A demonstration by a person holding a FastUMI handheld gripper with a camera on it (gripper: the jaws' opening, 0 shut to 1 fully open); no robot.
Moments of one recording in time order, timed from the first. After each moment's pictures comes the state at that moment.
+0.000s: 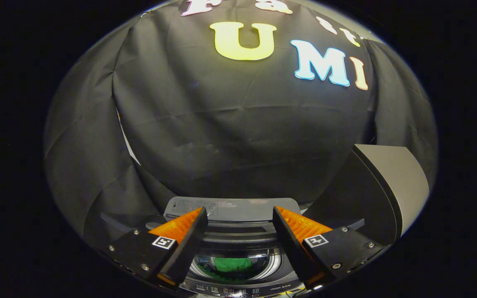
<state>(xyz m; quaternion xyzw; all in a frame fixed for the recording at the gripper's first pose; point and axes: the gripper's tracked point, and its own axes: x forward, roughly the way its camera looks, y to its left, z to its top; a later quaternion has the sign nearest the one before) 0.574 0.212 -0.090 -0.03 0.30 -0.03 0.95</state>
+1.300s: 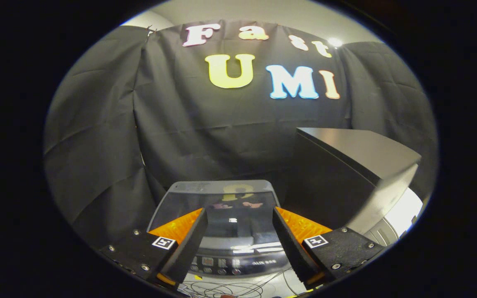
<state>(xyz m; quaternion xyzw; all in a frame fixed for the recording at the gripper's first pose) 0.372 0.154 -0.113 0.00 0.16 -0.04 0.99</state>
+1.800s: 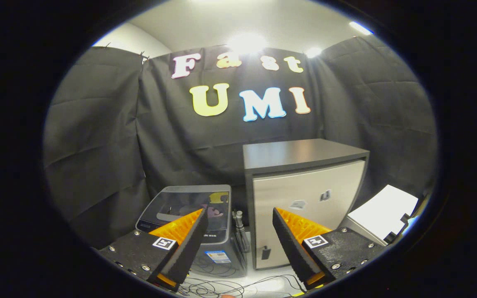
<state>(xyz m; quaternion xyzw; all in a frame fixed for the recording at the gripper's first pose) 0.193 0.007 -0.068 0.02 0.07 -0.03 1.00</state>
